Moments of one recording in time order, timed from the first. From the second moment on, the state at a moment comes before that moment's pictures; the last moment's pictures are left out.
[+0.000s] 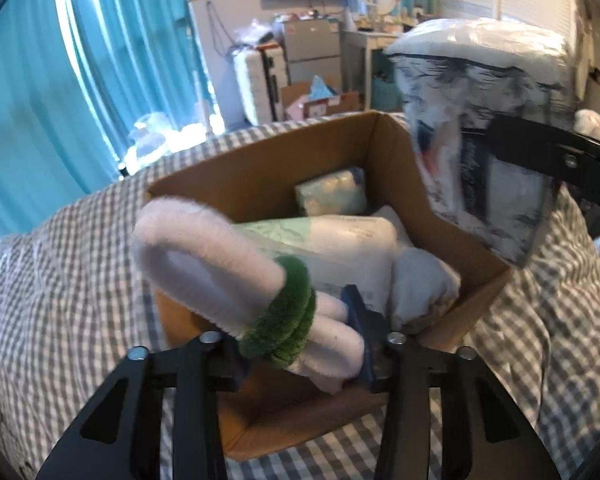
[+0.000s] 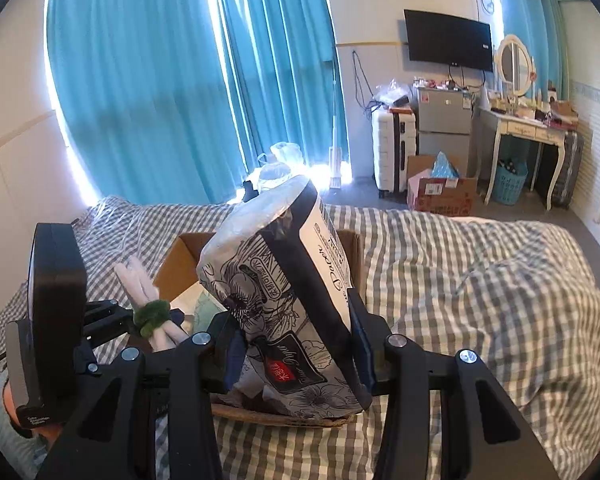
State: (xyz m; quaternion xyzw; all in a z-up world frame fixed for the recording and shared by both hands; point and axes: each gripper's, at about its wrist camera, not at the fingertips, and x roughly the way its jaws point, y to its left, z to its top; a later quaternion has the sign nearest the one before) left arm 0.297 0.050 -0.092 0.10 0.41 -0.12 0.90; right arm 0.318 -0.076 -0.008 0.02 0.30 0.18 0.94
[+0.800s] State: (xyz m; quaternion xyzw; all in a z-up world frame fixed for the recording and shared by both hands) left arm 0.262 0.133 -0.032 0.05 0.30 0.00 0.95; right arm 0.345 0.008 -0.013 -0.13 0.28 0.11 0.95
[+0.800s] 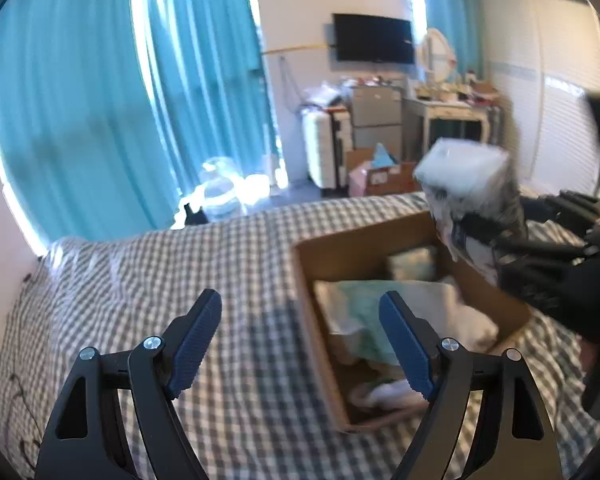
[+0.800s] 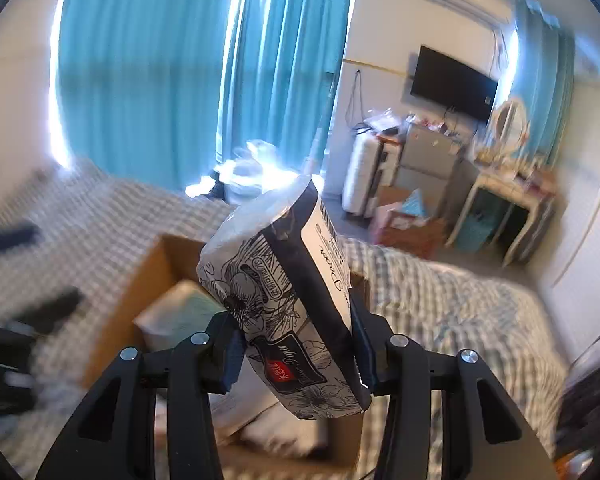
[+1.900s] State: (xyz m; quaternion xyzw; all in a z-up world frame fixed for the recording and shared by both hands) left arm 0.086 0.120 0.120 0.00 0.08 0.07 0.99; right arm 0.145 -0.068 0.175 0.05 0.15 0.14 0.98
